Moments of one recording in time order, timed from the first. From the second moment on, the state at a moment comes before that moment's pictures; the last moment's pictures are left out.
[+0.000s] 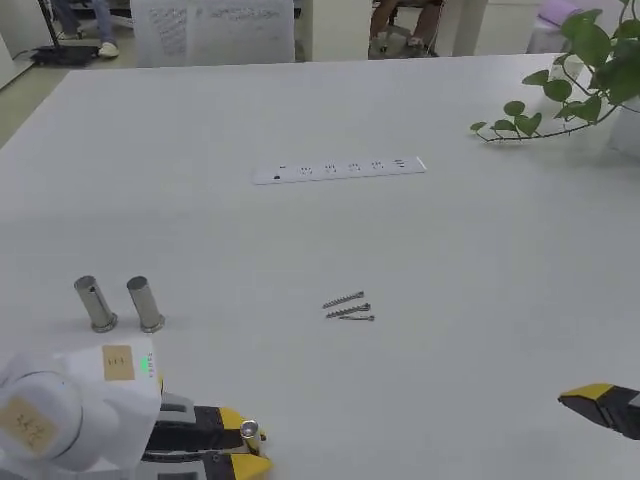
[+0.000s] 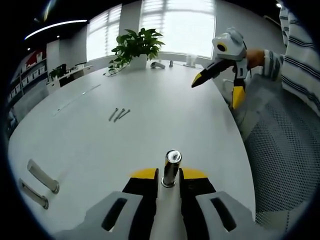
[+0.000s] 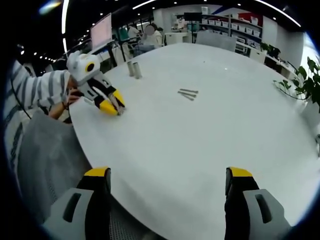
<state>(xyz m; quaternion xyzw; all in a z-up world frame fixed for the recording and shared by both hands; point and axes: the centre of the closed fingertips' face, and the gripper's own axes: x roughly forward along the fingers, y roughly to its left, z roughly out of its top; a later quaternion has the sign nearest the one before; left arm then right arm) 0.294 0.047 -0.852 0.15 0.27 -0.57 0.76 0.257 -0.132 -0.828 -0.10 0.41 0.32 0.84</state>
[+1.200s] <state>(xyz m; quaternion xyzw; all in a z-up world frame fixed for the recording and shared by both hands) 0.286 0.075 -0.841 0.07 0.29 -0.51 0.81 0.266 -0.127 -0.815 -0.14 0.40 0.34 0.84</state>
